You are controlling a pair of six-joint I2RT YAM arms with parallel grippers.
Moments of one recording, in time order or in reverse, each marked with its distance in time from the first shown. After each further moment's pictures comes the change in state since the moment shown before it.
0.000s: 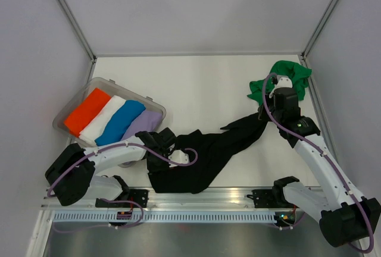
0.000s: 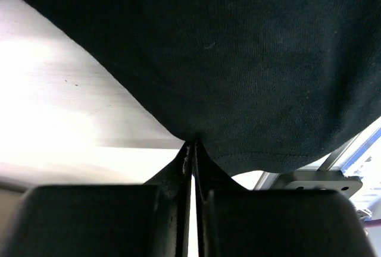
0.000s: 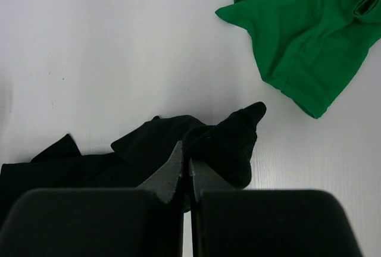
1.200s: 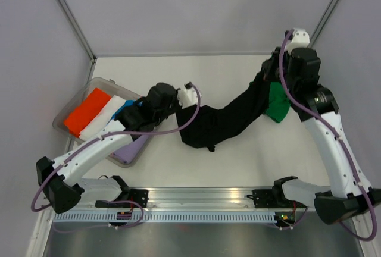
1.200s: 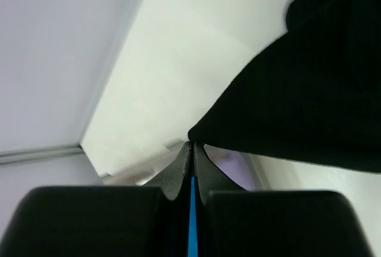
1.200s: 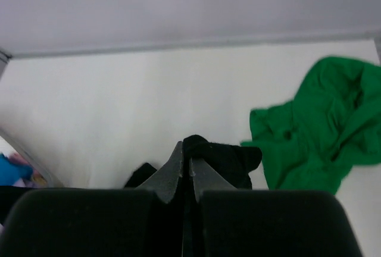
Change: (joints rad) left arm 0.016 -0.120 0.494 0.250 -0.478 -0.012; right arm -0.002 0.150 0.515 -0.066 -0.001 -0.058
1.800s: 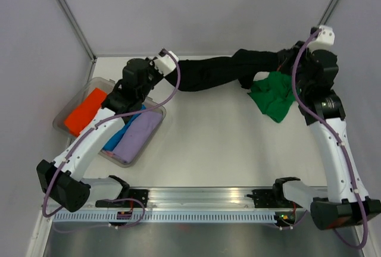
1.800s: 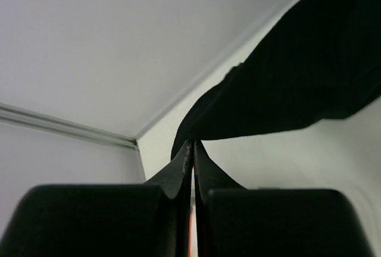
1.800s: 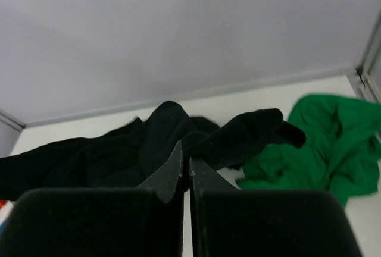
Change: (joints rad) left arm 0.304 0.090 0.222 0.279 0.036 0.068; right arm -0.153 0.070 0.107 0.216 -0.067 0.047
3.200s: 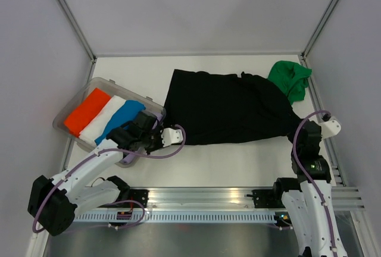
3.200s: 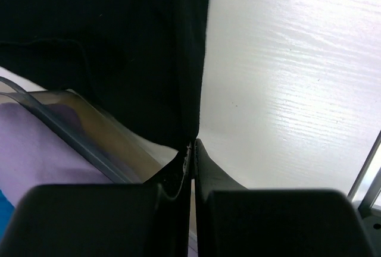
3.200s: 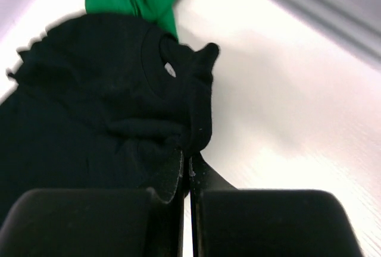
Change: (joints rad) left arm -0.087 -0.251 -0.651 -0.380 0.543 0.112; right arm -0.139 -0.686 -0.954 -0.225 0.389 0.364
